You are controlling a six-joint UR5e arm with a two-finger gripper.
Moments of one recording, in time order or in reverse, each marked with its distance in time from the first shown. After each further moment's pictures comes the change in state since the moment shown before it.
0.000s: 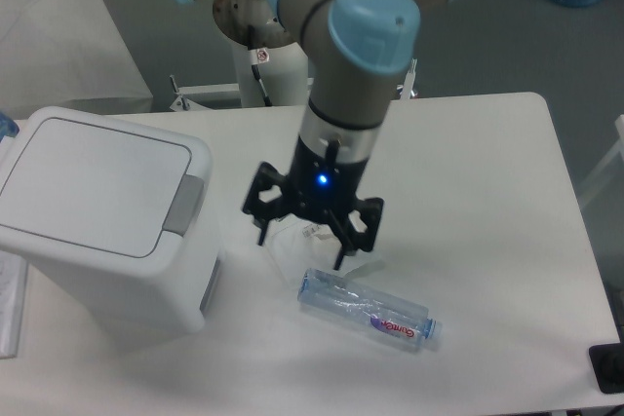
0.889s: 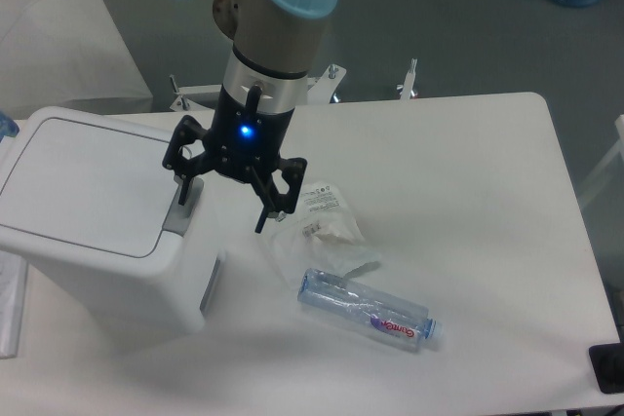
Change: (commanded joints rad) arm -0.049 0.049 -0.108 0.044 0.008 0.000
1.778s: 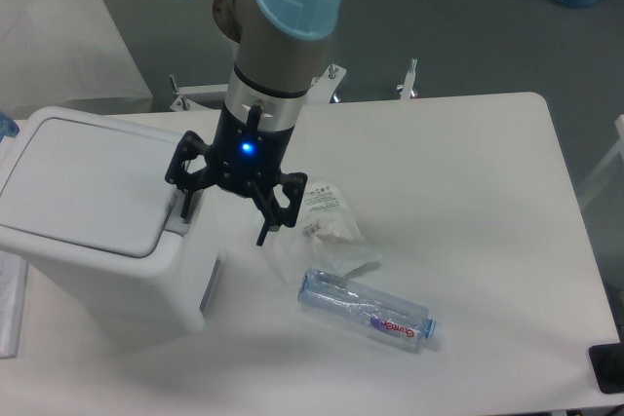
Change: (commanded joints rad) arm -0.002 -0.012 -0.009 0.009 0.002 0.000
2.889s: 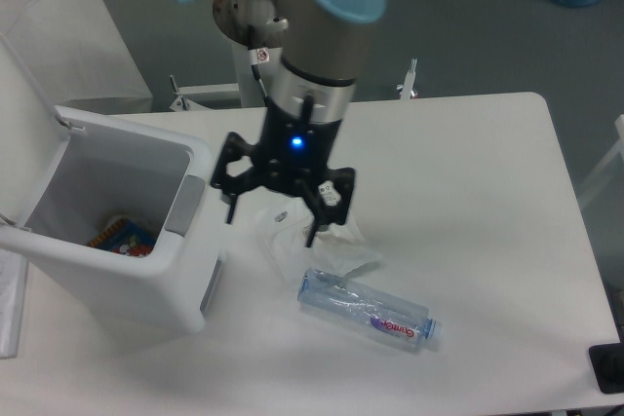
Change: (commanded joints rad) arm 0.150 -0.061 0.072 0.012 0.005 0.053
